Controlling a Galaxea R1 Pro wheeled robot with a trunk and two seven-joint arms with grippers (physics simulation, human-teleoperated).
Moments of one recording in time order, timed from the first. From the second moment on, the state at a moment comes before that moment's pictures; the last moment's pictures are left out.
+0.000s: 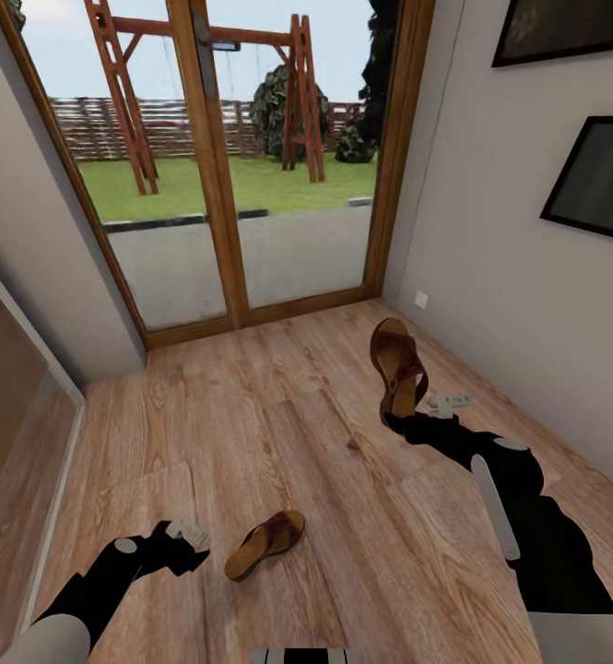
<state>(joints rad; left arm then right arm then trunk) -0.56 0.11 0.17 -0.53 -0.61 0.07 -0.53 -0.52 -0.10 -0.01 -1.50 -0.15 0.74 0.26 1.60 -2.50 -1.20</state>
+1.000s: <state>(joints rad) -0.57 0.10 0.18 -0.58 -0.63 0.22 -0.77 -0.52 -0.10 -0.02 -1.51 -0.15 0.75 0.27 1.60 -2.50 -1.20</state>
